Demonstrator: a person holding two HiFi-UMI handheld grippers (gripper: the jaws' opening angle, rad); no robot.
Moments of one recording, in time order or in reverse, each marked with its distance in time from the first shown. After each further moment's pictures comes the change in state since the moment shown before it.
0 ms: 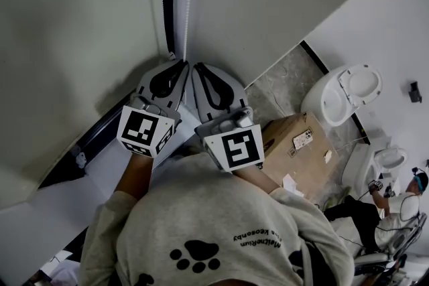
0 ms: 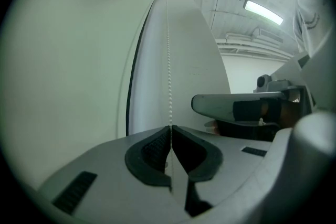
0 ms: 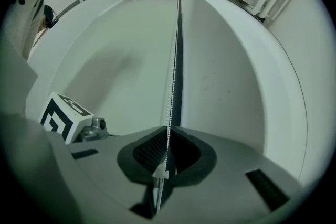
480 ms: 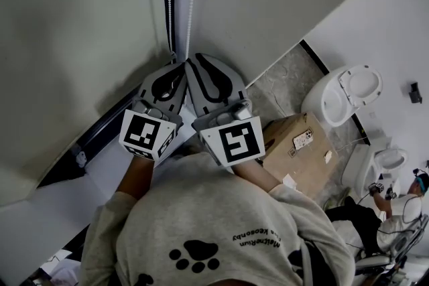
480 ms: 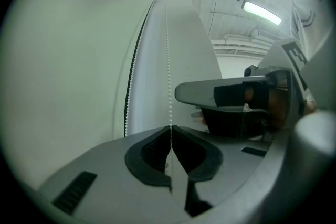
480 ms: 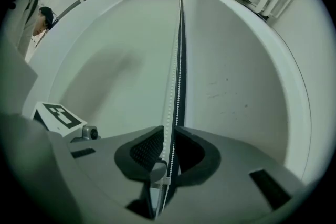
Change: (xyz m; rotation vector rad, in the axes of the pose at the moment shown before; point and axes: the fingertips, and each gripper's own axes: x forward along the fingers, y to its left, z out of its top) left arm -0.007 -0.007 -0.002 0.004 -0.016 -0.005; right arm 0.013 0.006 0.011 -0.018 0.015 0.031
